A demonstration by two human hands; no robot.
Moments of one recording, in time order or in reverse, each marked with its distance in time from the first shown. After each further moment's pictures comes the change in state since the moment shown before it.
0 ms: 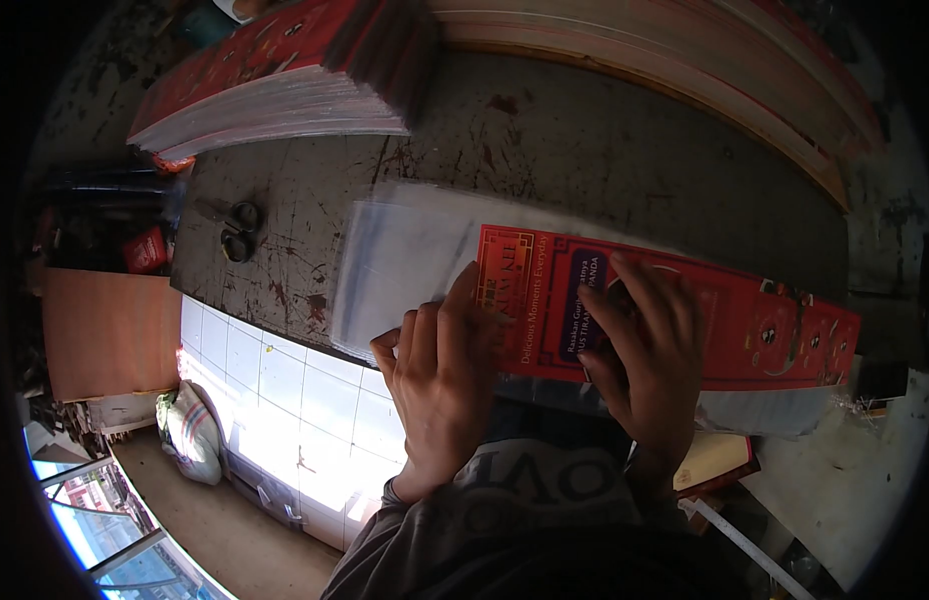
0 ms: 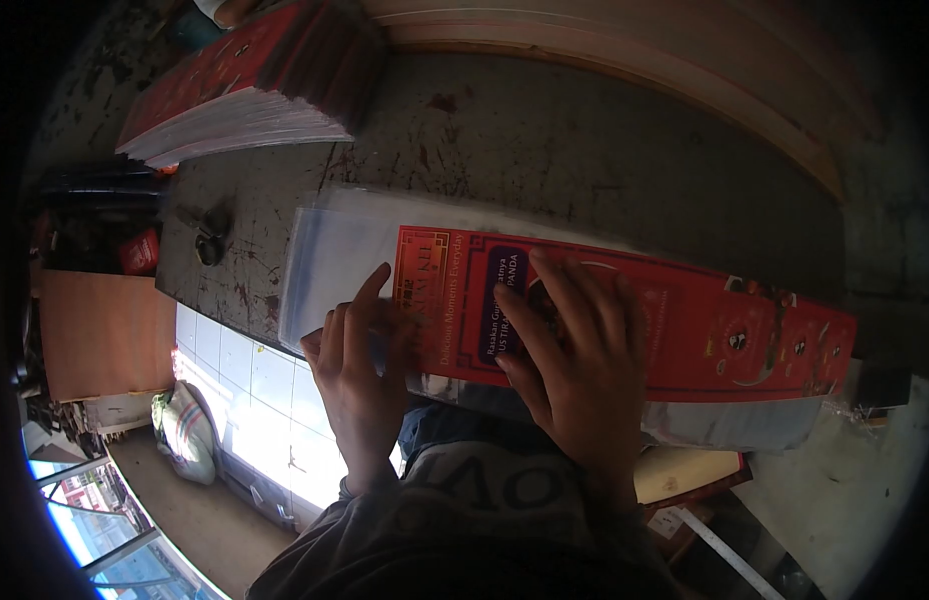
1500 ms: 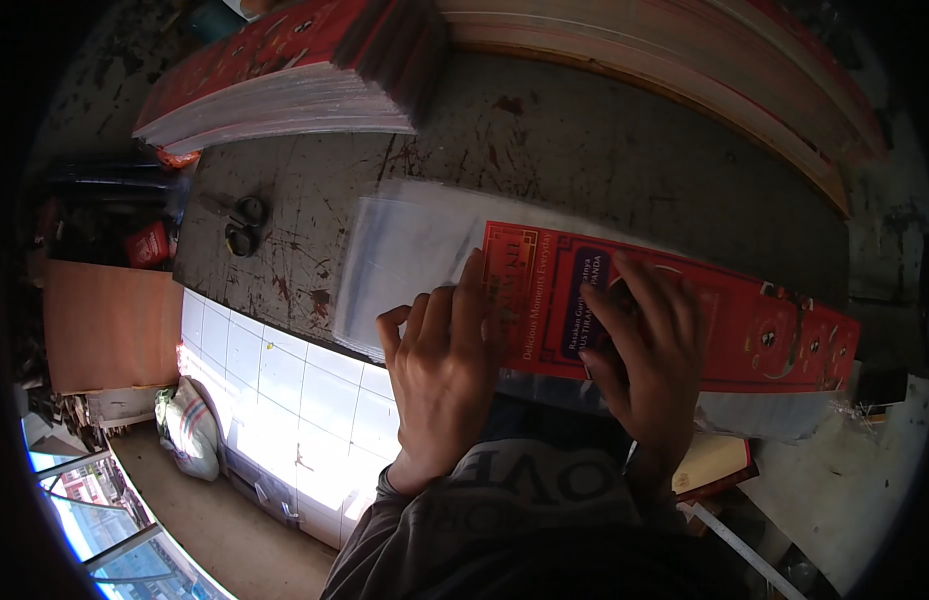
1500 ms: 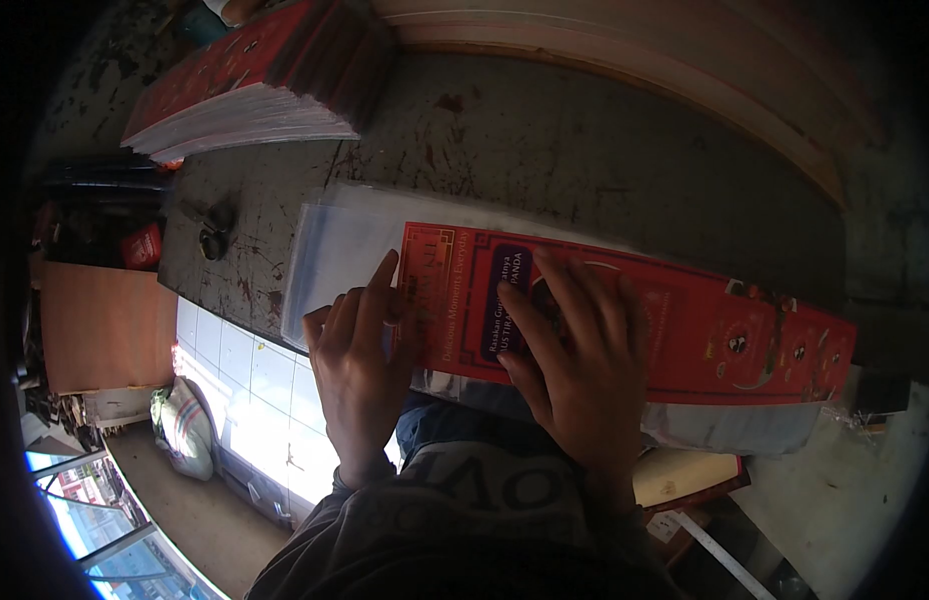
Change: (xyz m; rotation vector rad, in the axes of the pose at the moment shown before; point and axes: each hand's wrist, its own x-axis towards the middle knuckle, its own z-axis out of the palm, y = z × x) left_hand 0.012 0.004 -0.004 0.115 -0.024 0.077; right_hand 0.000 0.002 0.001 -0.006 0.027 -0.023
